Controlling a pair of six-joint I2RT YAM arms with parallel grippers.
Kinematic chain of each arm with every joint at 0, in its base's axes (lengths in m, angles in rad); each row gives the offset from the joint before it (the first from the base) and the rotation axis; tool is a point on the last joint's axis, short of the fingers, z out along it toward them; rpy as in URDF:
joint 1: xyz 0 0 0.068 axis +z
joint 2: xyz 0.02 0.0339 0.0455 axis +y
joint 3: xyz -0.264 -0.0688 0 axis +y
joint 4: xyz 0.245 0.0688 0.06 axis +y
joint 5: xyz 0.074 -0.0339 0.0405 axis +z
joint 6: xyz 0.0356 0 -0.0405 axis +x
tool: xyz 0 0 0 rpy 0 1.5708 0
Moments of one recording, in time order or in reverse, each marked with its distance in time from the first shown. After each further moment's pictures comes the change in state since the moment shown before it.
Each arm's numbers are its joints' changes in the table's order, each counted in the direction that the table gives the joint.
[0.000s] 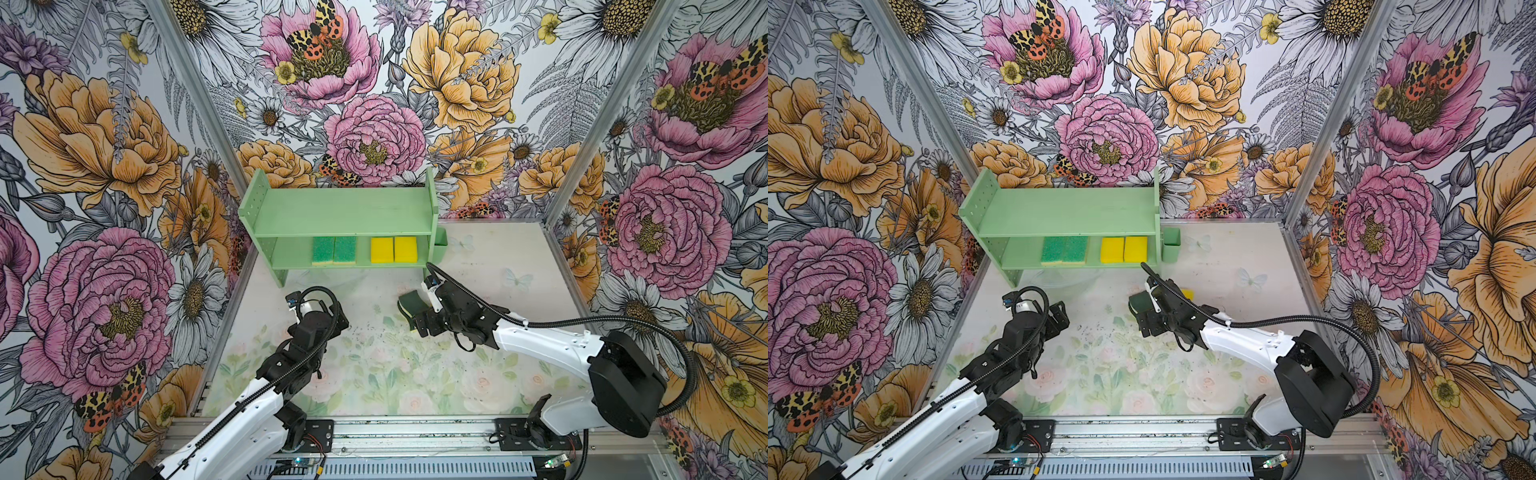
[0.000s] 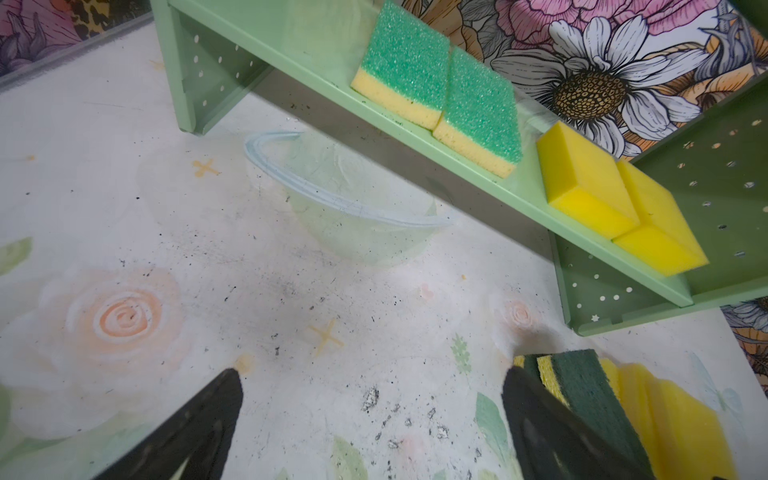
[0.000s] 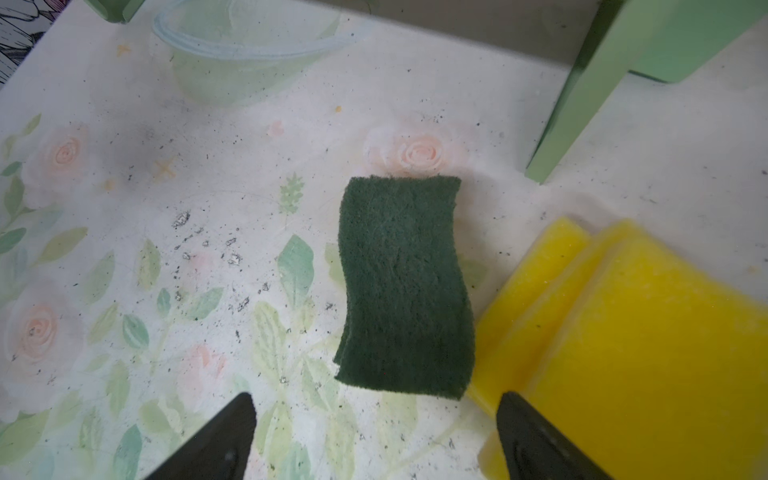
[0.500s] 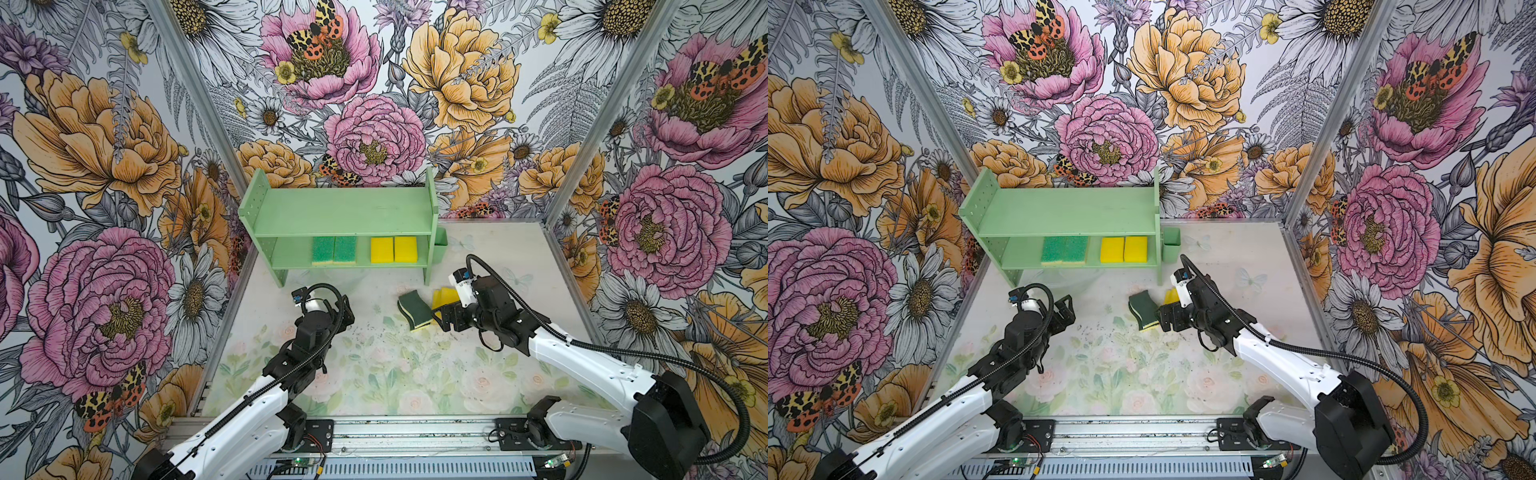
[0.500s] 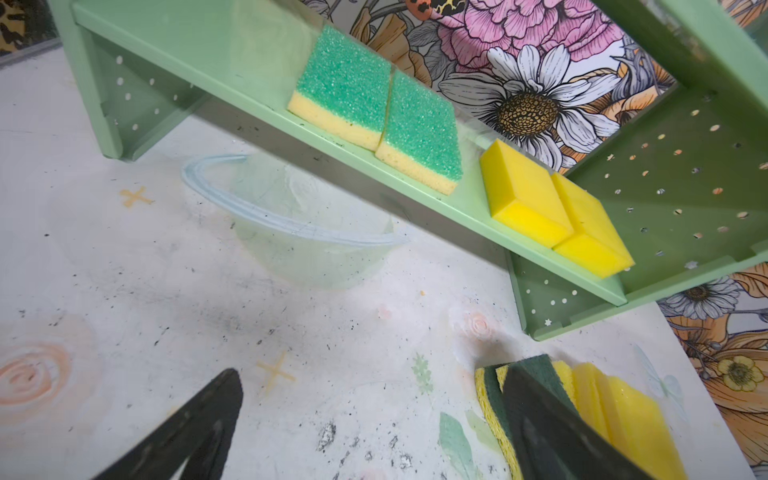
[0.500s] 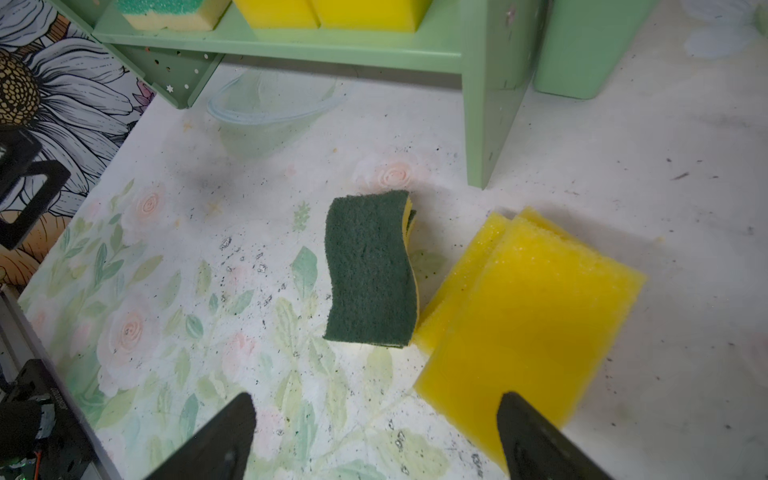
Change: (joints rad) left arm -0.007 0.059 0.057 -0.238 -0.046 0.053; right arm -0.162 -0.258 0.115 0.035 0.191 -0.008
